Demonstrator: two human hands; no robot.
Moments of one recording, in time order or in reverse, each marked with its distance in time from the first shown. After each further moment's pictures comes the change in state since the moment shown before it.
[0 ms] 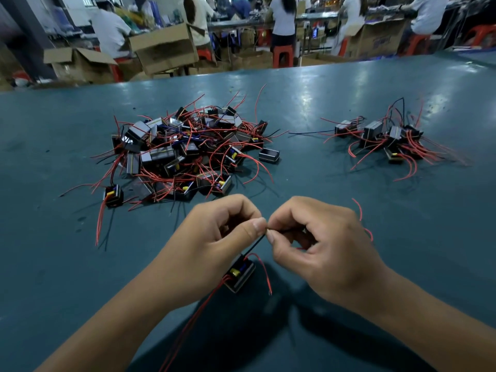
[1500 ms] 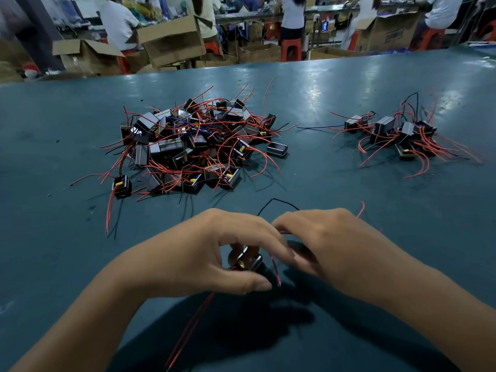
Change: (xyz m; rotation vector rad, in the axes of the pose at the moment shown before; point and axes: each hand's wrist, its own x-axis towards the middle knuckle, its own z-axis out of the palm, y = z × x) left_hand -0.002 -0.002 -0.027 0.123 -0.470 0.161; right_hand 0.003 0.003 -0.016 -0.394 -0.532 -0.107
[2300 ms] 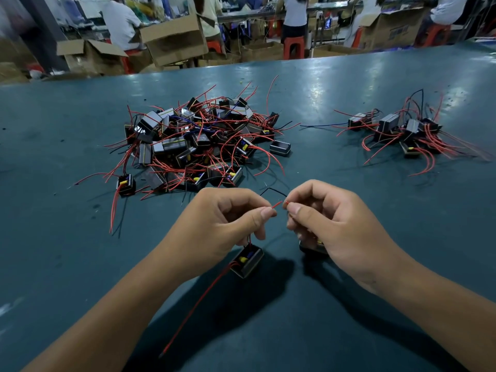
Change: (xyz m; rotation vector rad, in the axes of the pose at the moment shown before) left_hand 0.010 -0.019 0.017 -0.241 0.464 -0.221; right_hand 0.009 -0.002 0.015 1.181 0.320 0.548
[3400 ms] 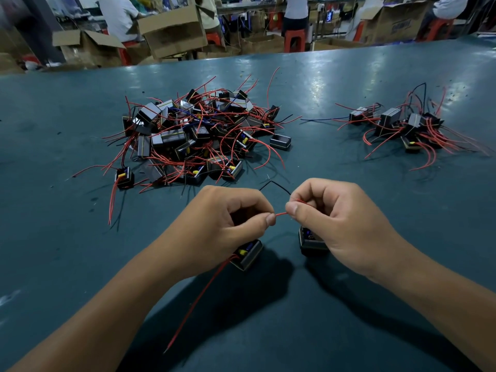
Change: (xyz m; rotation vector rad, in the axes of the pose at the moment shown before) left_hand -0.004 0.007 -0.003 0.277 -0.078 0.070; right_hand 0.001 -0.003 -0.003 -0.237 -0.012 -0.107
